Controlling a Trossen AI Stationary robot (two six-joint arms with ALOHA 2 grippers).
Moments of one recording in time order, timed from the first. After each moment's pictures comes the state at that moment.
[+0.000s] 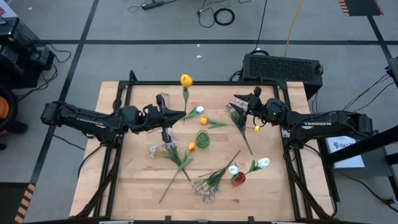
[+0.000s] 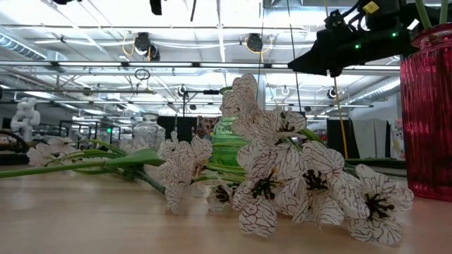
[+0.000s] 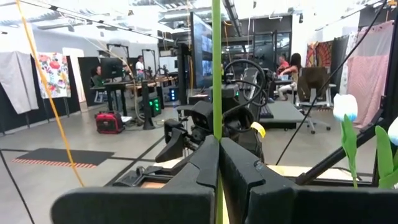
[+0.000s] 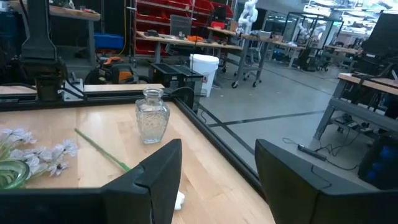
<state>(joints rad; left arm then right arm) -0.08 1.10 0.70 0.60 -0.26 0.11 -0.29 0.98 0.38 0.55 0.23 -0.12</state>
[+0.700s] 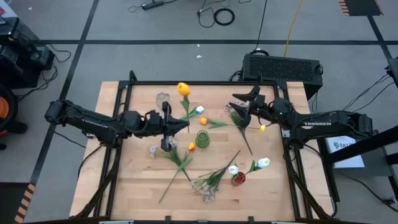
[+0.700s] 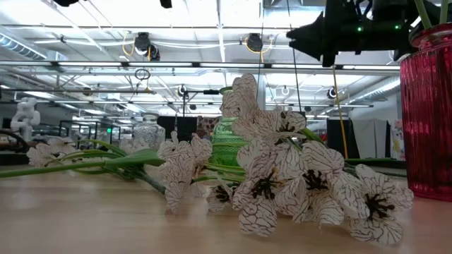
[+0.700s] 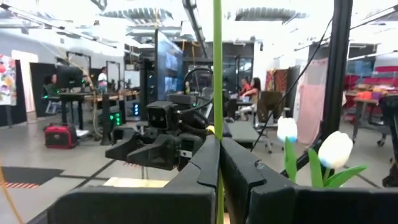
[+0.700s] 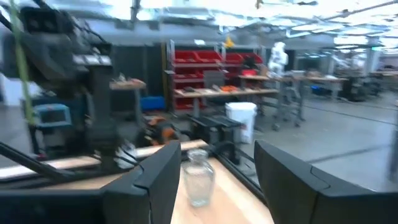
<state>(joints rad) -0.15 1.19 0.70 0.76 -0.17 0.04 -0.29 0.98 0.38 0.78 0.05 0.04</state>
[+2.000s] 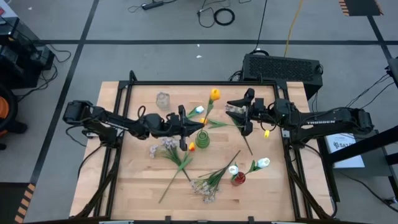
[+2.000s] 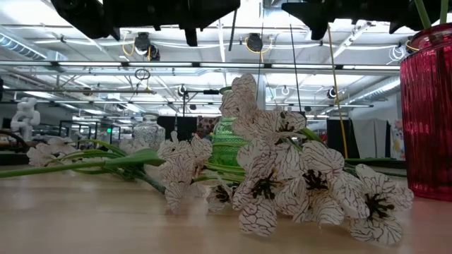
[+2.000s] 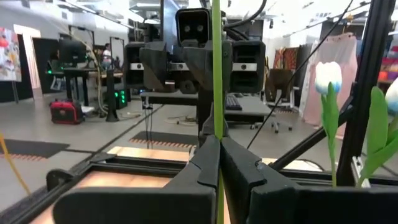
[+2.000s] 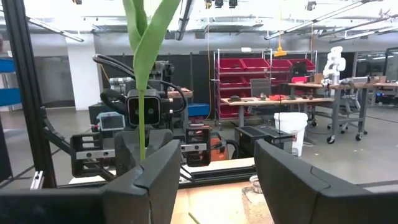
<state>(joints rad) -0.06 1.49 0.70 0.96 -0.11 0.00 -0.12 0.98 0.55 0.64 0.03 0.05</state>
